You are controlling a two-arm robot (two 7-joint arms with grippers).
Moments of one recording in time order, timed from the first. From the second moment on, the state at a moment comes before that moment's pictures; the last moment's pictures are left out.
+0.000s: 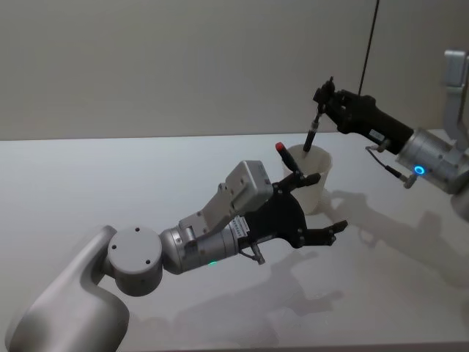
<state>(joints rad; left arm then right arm) -0.48 0.20 0.46 -1.16 -0.10 -0.26 -0.76 1.00 0.09 -0.17 -0.24 0.50 -0.36 1.13</state>
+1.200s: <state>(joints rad) -0.48 0.20 0.46 -1.16 -0.10 -0.26 -0.76 1.06 0.07 -0.21 -0.08 0.41 -0.51 1.06</state>
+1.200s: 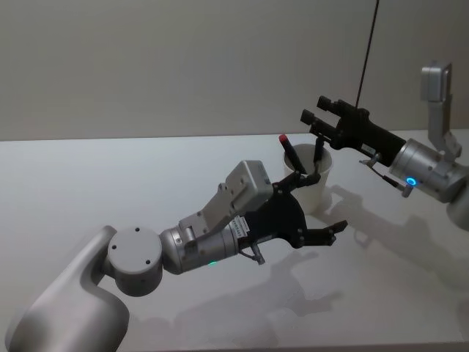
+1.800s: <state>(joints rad) -0.48 0.20 0.46 -1.16 -0.10 -0.26 -0.76 1.06 0.07 -0.20 -0.08 0.40 -0.52 1.06</state>
